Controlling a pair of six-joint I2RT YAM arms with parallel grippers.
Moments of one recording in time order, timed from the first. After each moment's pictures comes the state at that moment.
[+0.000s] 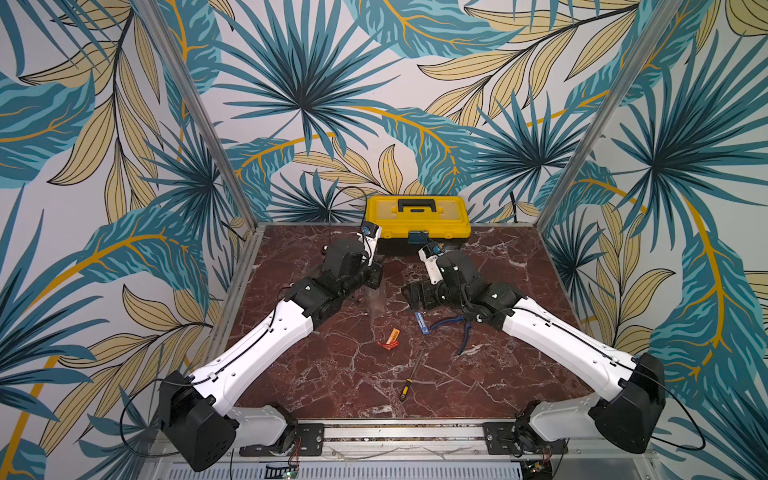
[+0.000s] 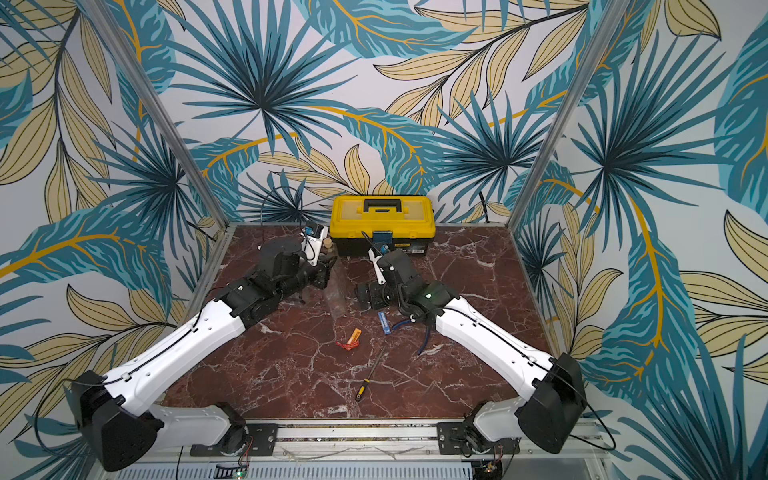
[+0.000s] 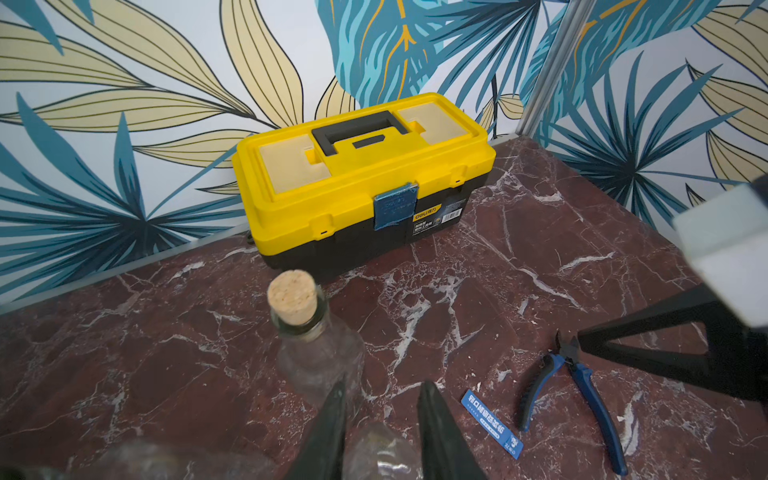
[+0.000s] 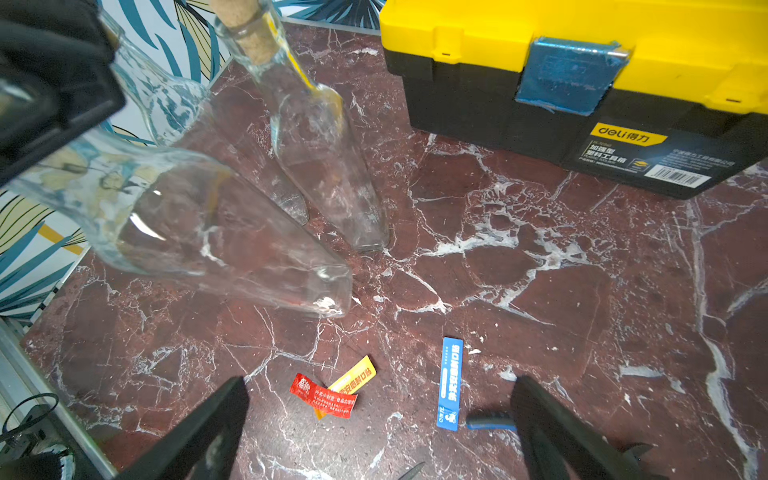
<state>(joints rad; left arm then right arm) -0.64 1.34 1.25 -0.32 -0.11 -0.12 0.70 1.37 1.23 -0.53 0.08 0.31</state>
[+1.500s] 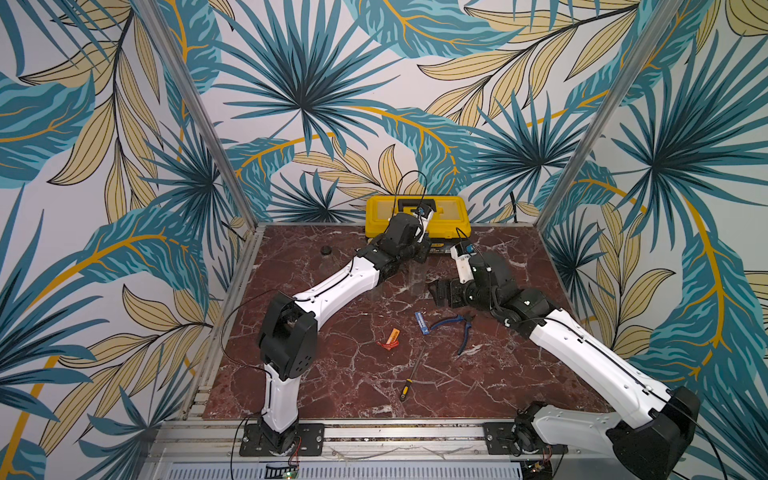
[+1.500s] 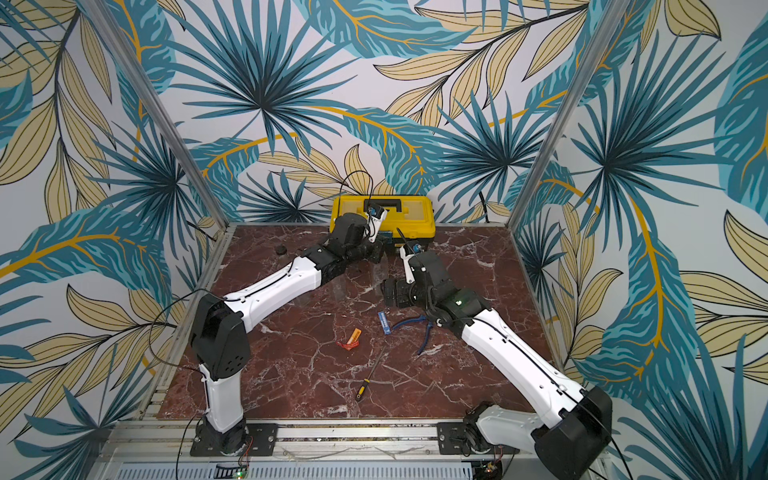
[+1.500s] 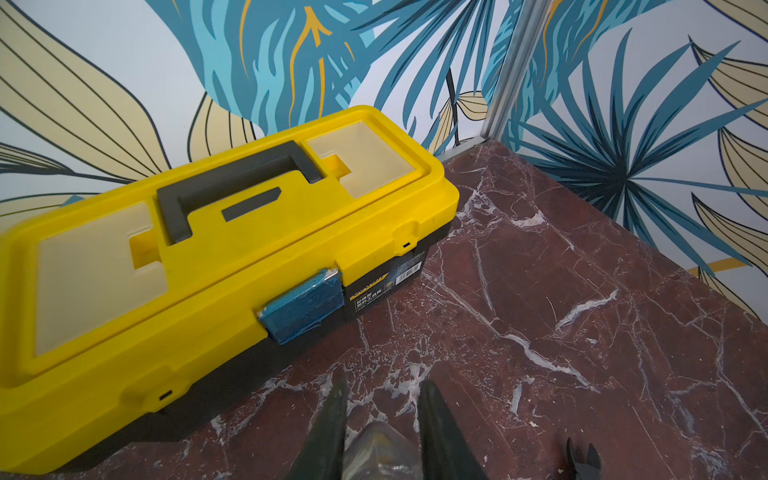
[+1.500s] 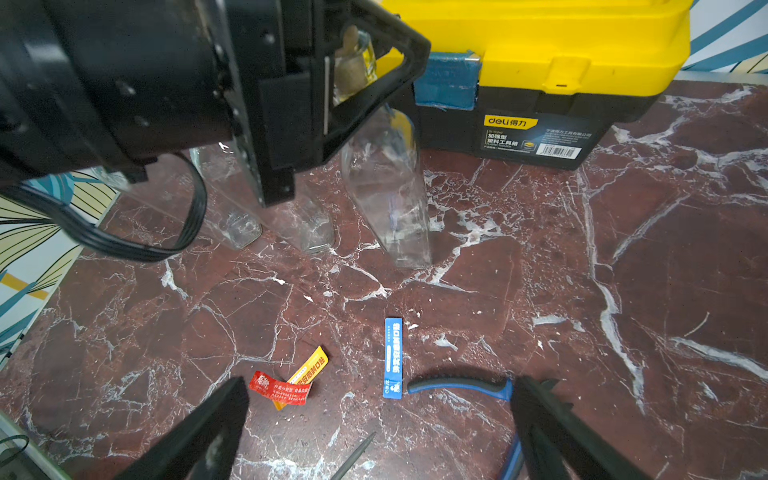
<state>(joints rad) -0.68 1.94 1.72 -0.21 -0.04 -0.08 0.56 1.22 1.13 -0.58 0.07 0.31</state>
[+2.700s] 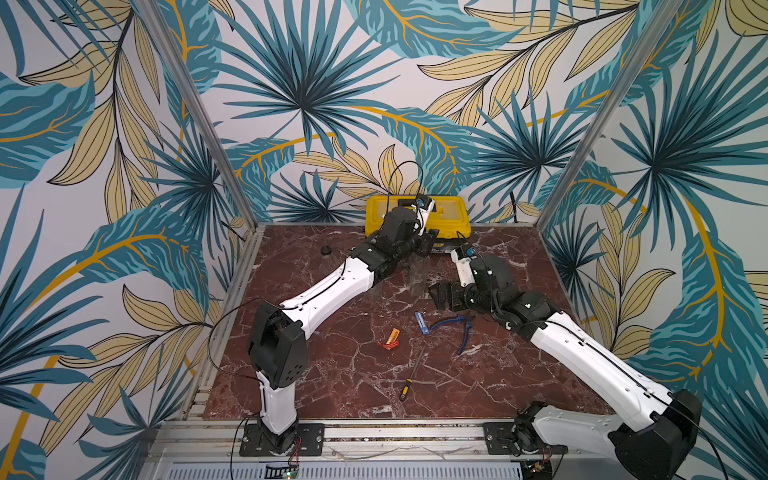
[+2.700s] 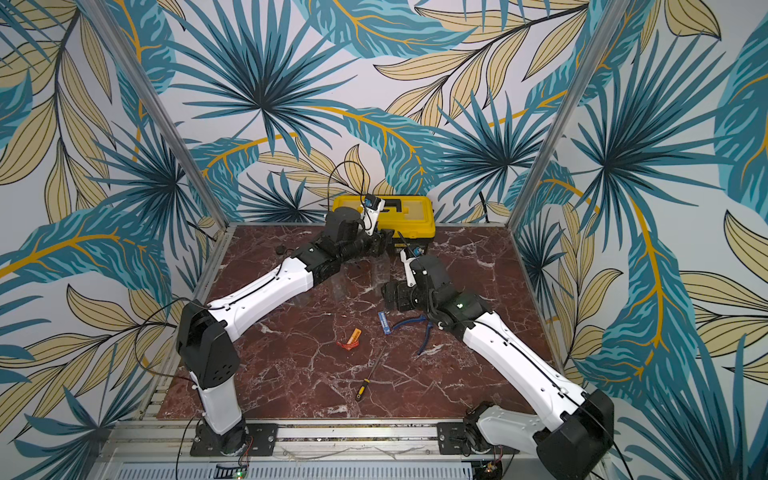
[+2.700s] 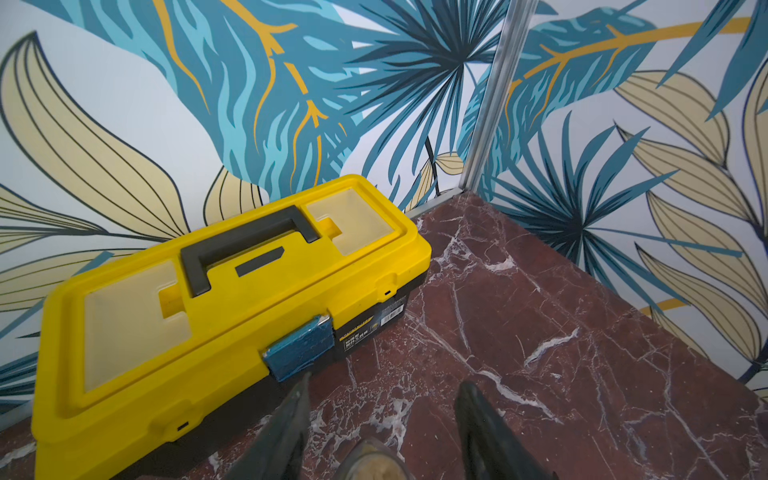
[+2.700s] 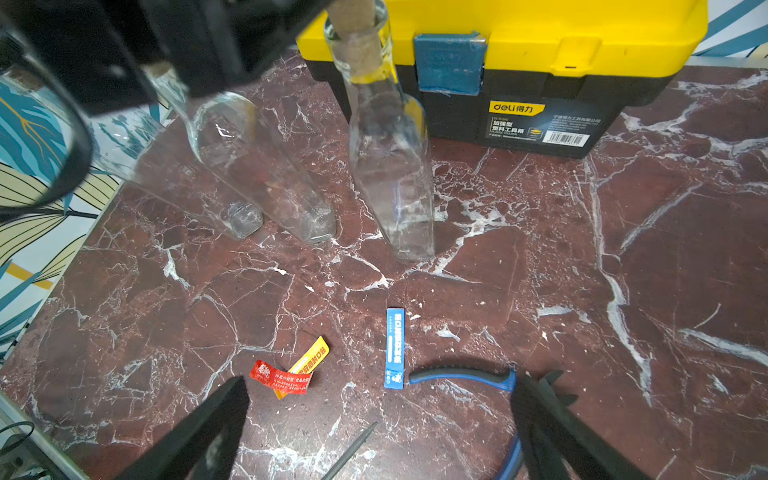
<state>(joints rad) -0.69 1.84 1.72 -0.17 -0.03 -0.11 0.56 1.20 1.10 -0.58 0.06 0.31</state>
